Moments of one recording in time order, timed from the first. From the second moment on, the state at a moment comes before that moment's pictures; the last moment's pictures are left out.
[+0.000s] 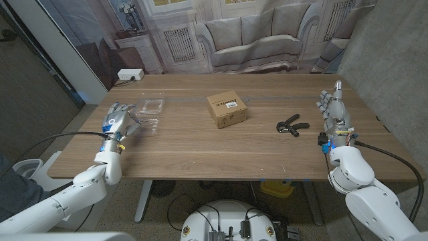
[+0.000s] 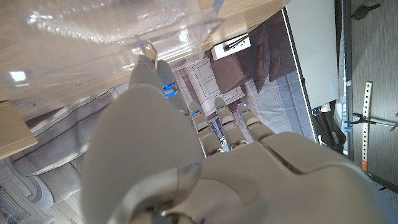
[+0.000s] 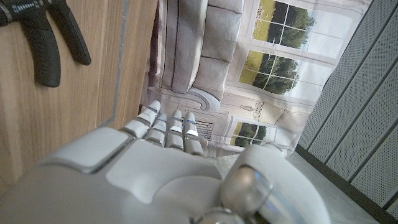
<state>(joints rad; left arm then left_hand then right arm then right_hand) 1.16 0.95 0.42 -1.60 0.46 0.32 0.82 1.28 0.14 -0.06 -0.05 0.24 1.22 -0.06 0.36 0.19 0.47 -0.22 0.19 0.19 0.26 -0.04 0.20 0.19 0.05 0.02 0.22 0.19 -1.54 -0.52 0.02 -2.18 0.52 0.08 -0.51 0.28 0.06 -0.15 0.08 0.23 0.25 0.08 0.20 0.18 0.23 0.09 0.22 0.18 0.11 0.05 0.18 0.18 0.20 -0.03 0.21 0.18</state>
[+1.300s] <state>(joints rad) 1.19 0.97 0.41 -1.61 0.41 0.31 0.83 1.24 0.11 -0.09 -0.02 0.24 0.87 -0.11 0.21 0.19 0.34 -0.21 0.18 0.19 0.21 -0.04 0.19 0.19 0.02 -0.01 0.21 0.19 -1.53 -0.53 0.01 -2.18 0.53 0.07 -0.51 0.29 0.06 -0.15 0.08 0.23 0.25 0.08 0.20 0.18 0.23 0.09 0.22 0.18 0.11 0.05 0.18 0.18 0.20 -0.03 0.21 0.18</state>
